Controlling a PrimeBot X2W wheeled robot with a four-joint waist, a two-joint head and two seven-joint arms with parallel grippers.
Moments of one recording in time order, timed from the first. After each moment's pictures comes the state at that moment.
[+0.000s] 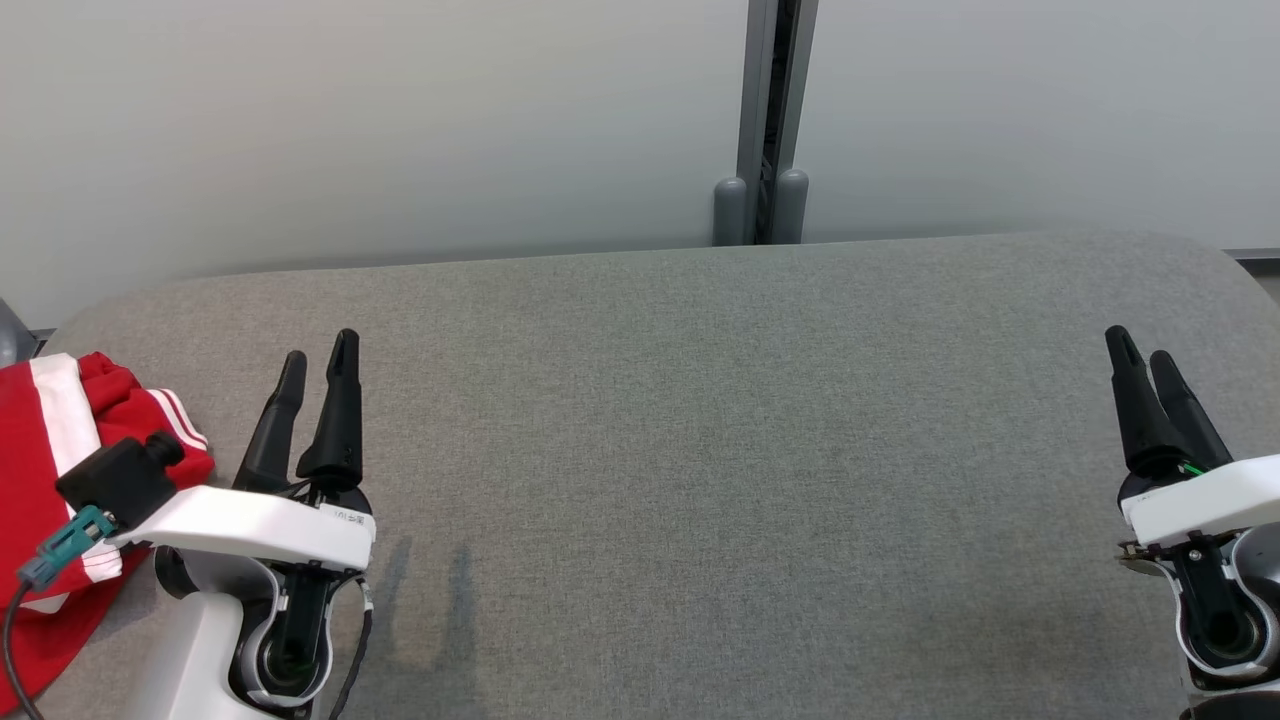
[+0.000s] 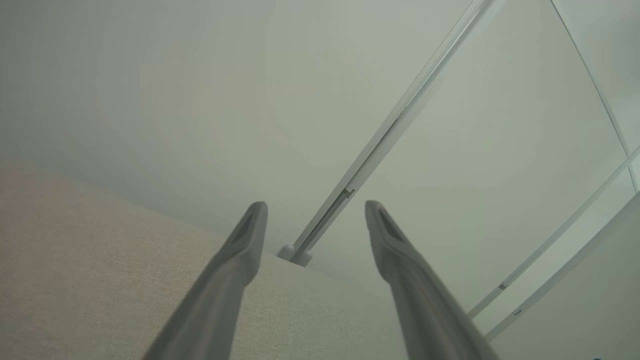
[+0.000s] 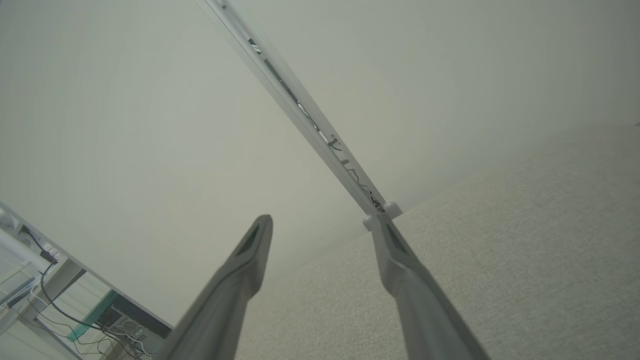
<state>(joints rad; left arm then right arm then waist) -0.25 0.17 -0.16 0.23 -0.92 -0.05 -0.14 -0.25 -0.13 -0.09 0.22 0.82 0.13 0.07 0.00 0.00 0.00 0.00</state>
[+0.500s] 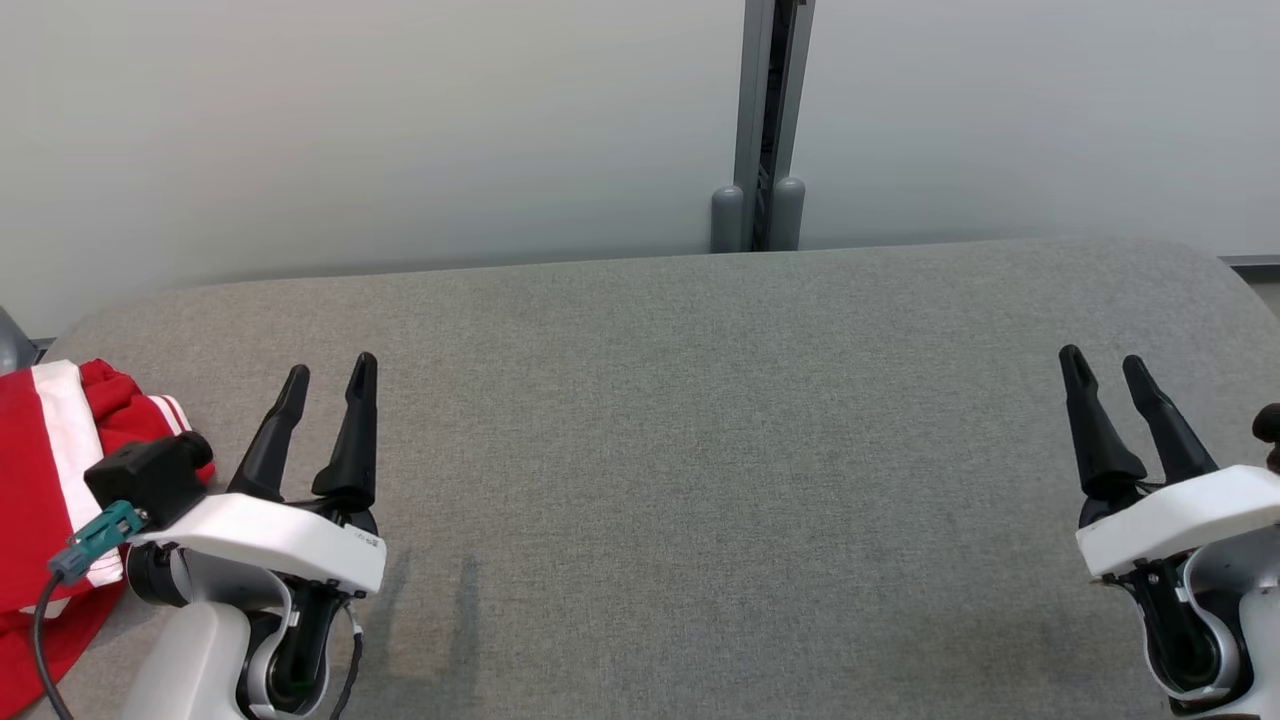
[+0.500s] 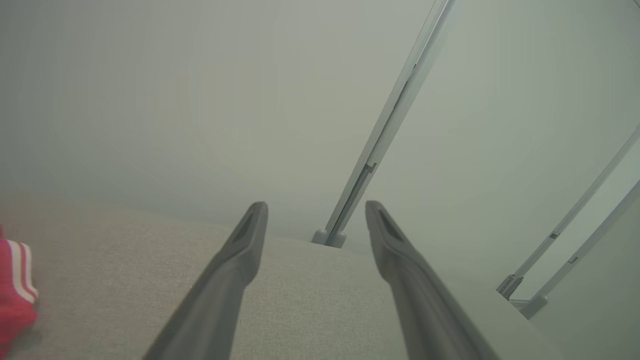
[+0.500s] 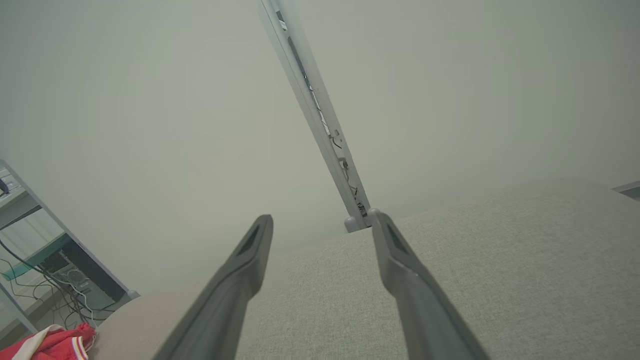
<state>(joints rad) -0.23 0.21 -0.20 0.20 -0.74 0.00 -0.10 -0.22 -0.14 -0.03 0.18 0.59 0.13 0.04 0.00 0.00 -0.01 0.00</state>
